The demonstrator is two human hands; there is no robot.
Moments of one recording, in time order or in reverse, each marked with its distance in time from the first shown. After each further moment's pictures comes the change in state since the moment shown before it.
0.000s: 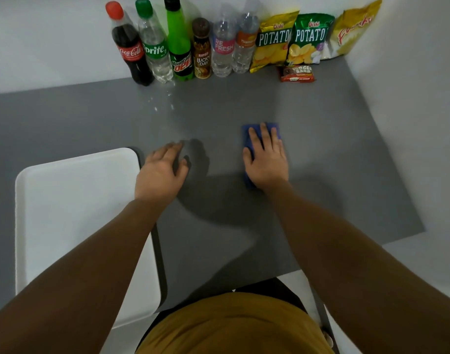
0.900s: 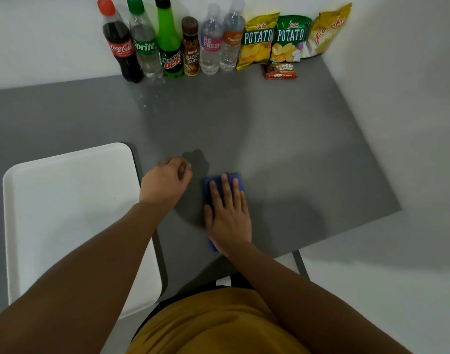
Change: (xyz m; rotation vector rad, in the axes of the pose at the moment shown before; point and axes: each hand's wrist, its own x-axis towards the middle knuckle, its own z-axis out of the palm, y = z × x) left_hand -0.025 -0.001 0.022 -0.036 0.026 0.073; right_hand -0.167 -0.083 0.040 -0.012 -0.109 -0.024
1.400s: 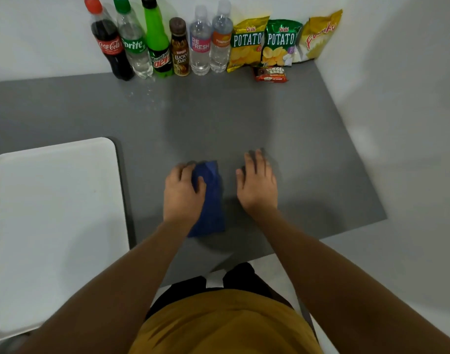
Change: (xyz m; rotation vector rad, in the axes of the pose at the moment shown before) left_hand -0.043 0.083 0.058 -0.184 0.078 -0.179; right_hand 0.063 0.114 -0.056 0.075 0.143 0.105
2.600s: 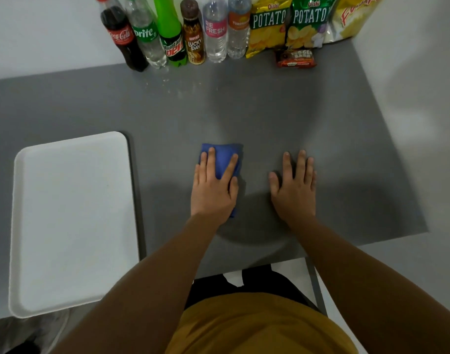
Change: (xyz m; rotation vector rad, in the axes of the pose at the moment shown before) left_hand 0.009 0.008 0.057 0.454 -0.084 0.190; right_hand 0.004 0.066 0.008 -0.078 -0.032 0.052
